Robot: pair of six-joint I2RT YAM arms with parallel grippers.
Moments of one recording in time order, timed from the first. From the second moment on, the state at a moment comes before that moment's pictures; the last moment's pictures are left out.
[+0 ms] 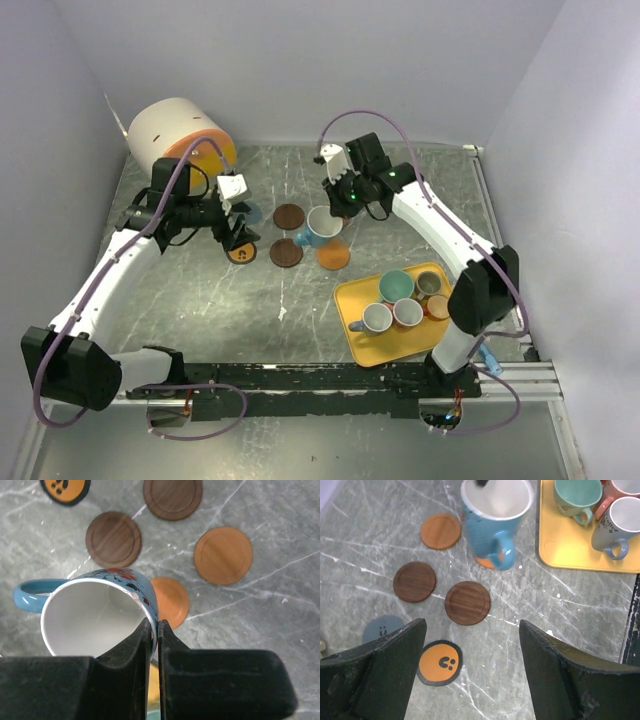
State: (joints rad) left arm -0.23 1.23 1.11 -0.54 0.82 0.59; right arm 0.52 1.67 1.56 -0.76 -0.29 -0.28
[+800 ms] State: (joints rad) left arm -0.51 1.45 1.24 -0.55 0.47 0.61; right arm 0.59 1.82 1.76 -0.75 -0.21 -0.08
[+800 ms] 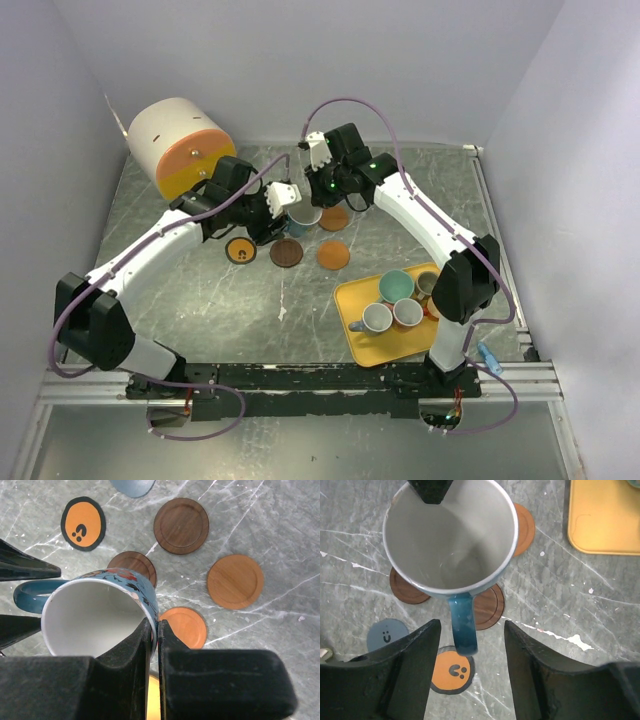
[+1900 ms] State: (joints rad) left arm -0.27 1.42 1.10 -0.45 0.54 0.61; right arm 0.54 1.79 1.74 -0.74 -0.40 -0.13
